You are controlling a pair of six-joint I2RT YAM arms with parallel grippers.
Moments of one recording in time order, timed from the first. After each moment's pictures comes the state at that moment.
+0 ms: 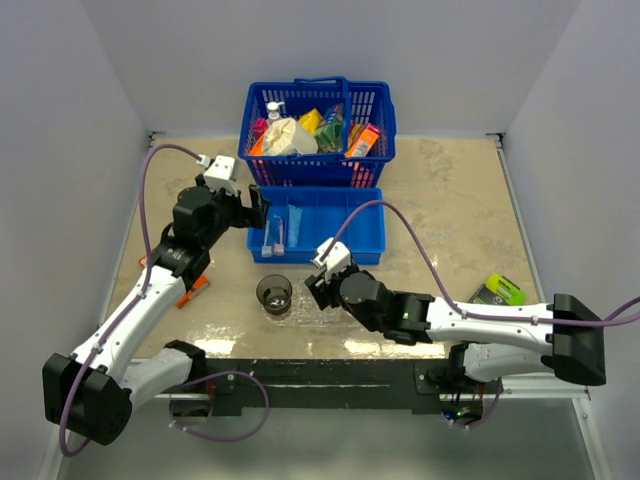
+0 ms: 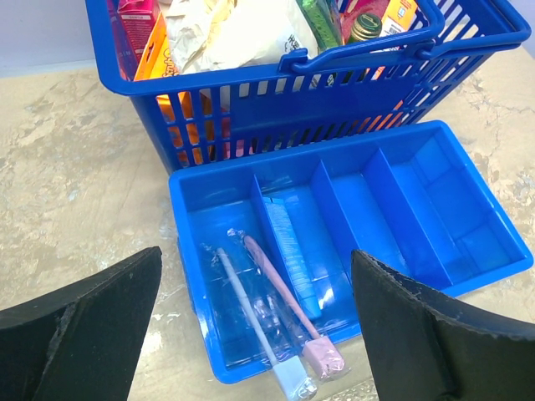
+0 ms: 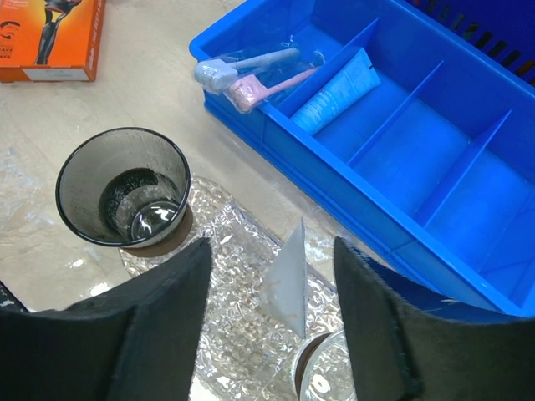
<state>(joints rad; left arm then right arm) -0.34 1.03 0.82 -0.03 0.02 -0.14 1.27 1.19 0.72 0.10 0.57 0.12</state>
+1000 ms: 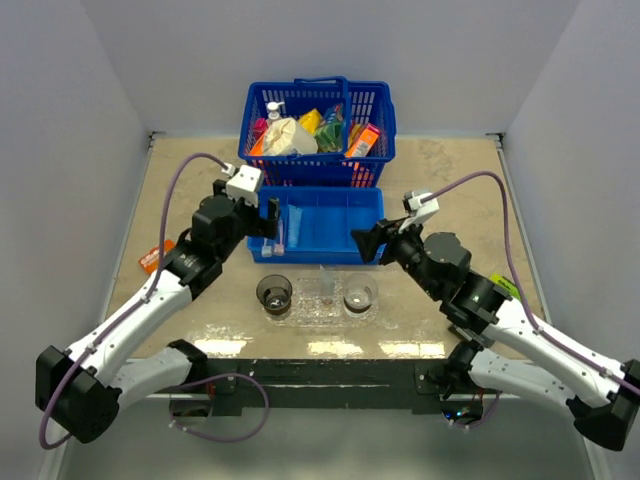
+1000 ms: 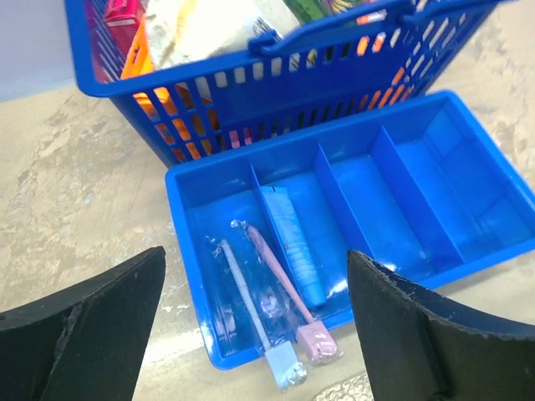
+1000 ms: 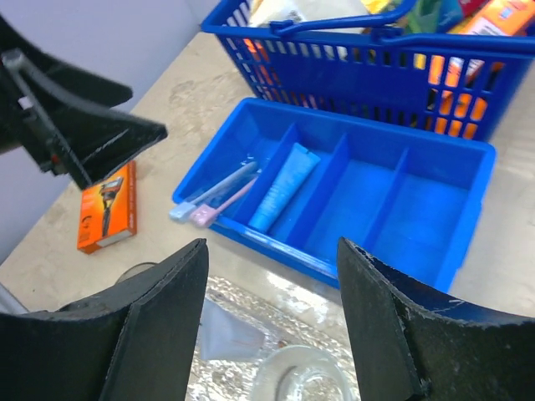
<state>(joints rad) -0.49 1.02 0.82 -0.06 -0.15 -0.06 0.91 0.85 0.79 -0.05 0.33 0.35</state>
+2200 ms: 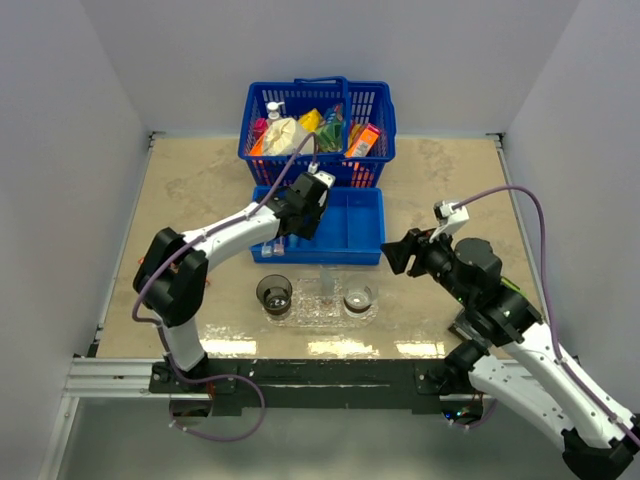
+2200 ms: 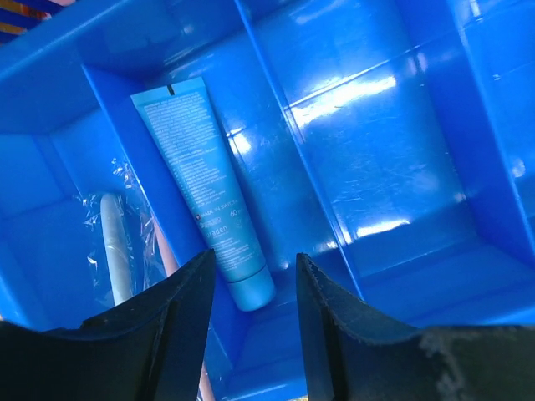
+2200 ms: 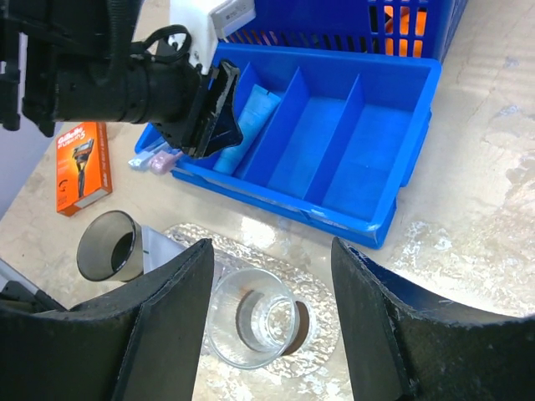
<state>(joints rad) -0.68 1.78 1.33 -0.48 -0.27 -0.14 0.63 0.63 0.74 -0.35 0.09 0.40</state>
